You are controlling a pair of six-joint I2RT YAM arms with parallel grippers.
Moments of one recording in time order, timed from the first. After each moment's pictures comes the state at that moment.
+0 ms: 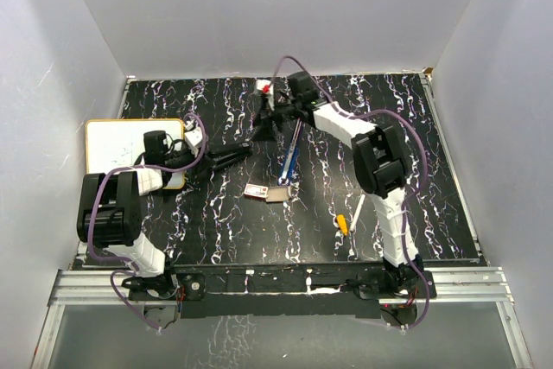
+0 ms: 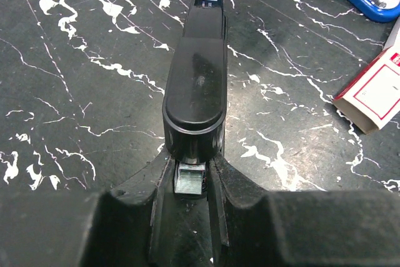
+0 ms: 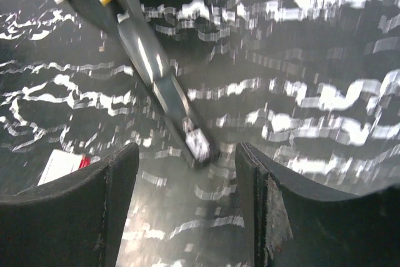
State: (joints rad) left arm 0.05 1.63 0.68 0.26 0.87 0.57; right arm 0.44 2.26 1.76 -0.14 -1.06 -0.42
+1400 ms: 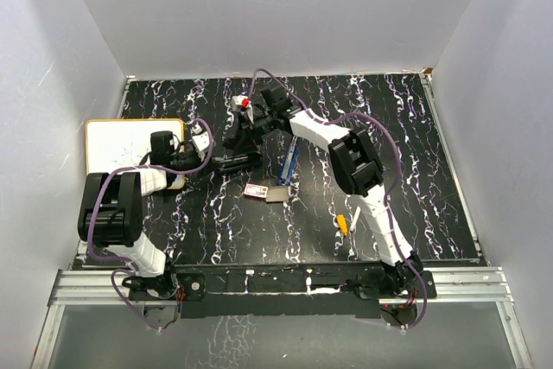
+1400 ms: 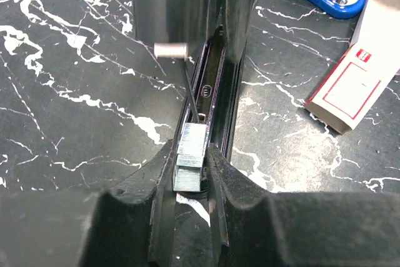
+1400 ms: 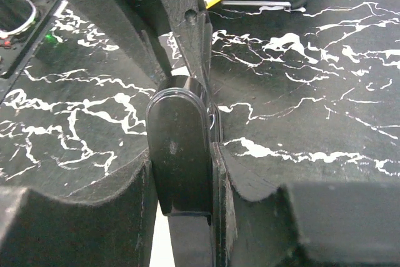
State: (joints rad) left arm 0.01 1.63 0.67 0.23 0.92 0.66; right arm 0.58 2.48 2.05 -0.27 -1.23 -0.47
